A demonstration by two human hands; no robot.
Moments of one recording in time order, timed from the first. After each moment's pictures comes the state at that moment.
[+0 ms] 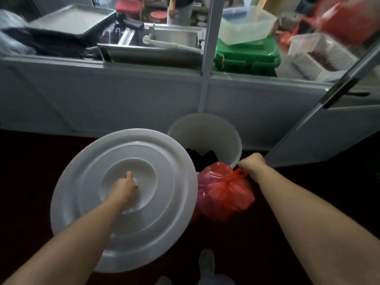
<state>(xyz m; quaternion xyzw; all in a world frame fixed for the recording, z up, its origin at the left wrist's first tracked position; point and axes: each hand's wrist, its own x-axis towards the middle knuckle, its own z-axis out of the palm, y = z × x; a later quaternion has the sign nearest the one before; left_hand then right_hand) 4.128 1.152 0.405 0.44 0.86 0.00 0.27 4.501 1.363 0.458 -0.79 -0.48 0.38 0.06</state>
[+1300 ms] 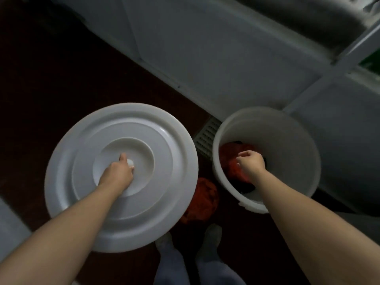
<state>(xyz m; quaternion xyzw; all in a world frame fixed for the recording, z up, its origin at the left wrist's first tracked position) 4.060 1.154 0.293 0.15 0.95 0.01 0.27 4.286 1.503 0.282 -0.61 -0.64 0.46 -0.05</state>
